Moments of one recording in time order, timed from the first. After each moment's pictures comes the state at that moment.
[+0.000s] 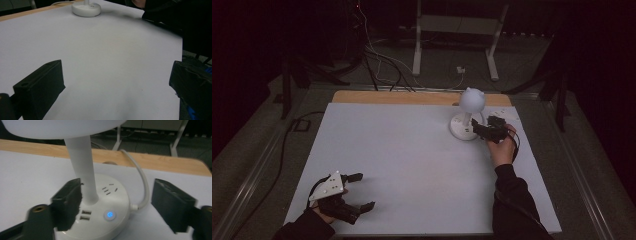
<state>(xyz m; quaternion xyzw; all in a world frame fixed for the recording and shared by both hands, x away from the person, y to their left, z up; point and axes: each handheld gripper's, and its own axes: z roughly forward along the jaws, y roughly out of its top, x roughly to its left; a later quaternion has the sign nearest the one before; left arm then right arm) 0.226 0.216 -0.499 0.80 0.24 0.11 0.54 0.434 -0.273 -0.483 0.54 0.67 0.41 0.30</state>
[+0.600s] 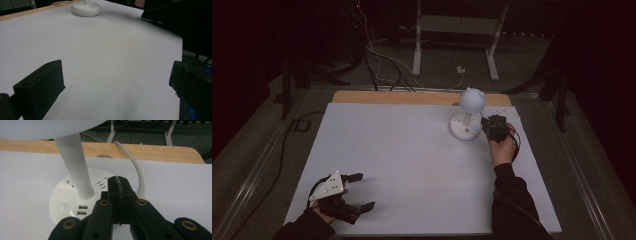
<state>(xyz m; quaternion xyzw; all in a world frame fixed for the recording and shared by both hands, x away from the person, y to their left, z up) 0.226 0.216 -0.499 0.80 0.24 0.11 0.54 0.434 -0.273 -0.477 0.56 0.67 0.39 0.29</state>
